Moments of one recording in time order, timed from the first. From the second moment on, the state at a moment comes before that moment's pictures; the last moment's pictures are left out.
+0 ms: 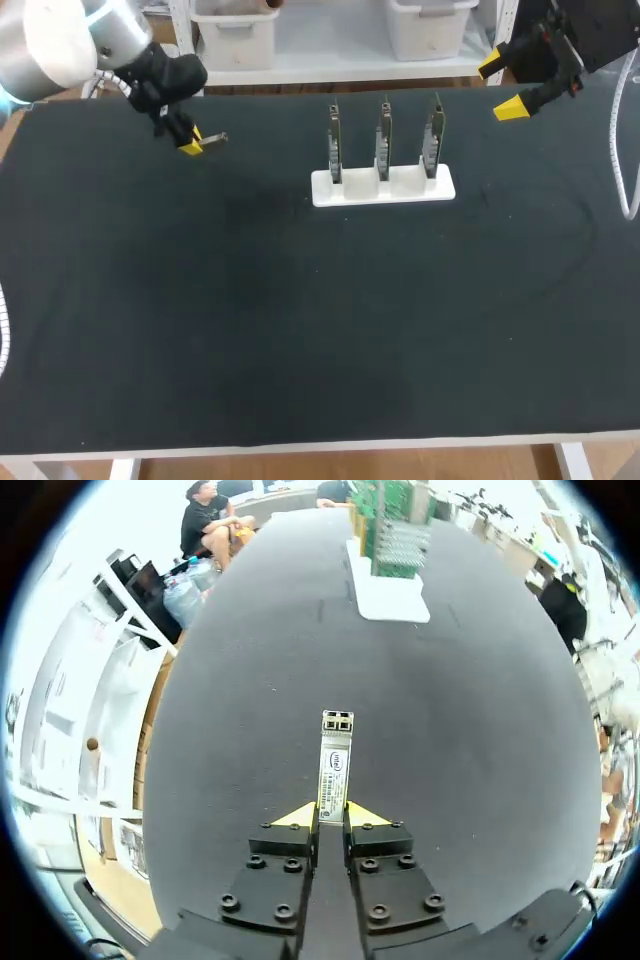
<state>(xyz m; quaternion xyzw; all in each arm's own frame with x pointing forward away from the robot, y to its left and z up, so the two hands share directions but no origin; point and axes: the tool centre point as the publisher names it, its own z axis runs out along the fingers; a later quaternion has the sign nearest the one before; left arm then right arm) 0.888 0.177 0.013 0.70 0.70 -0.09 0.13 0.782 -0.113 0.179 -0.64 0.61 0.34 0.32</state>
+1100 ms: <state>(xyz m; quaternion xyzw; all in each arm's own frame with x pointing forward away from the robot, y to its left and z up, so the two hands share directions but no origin) 0.893 0.155 0.084 0.70 0.66 -0.17 0.22 0.782 -0.113 0.179 -0.64 0.61 0.34 0.32</state>
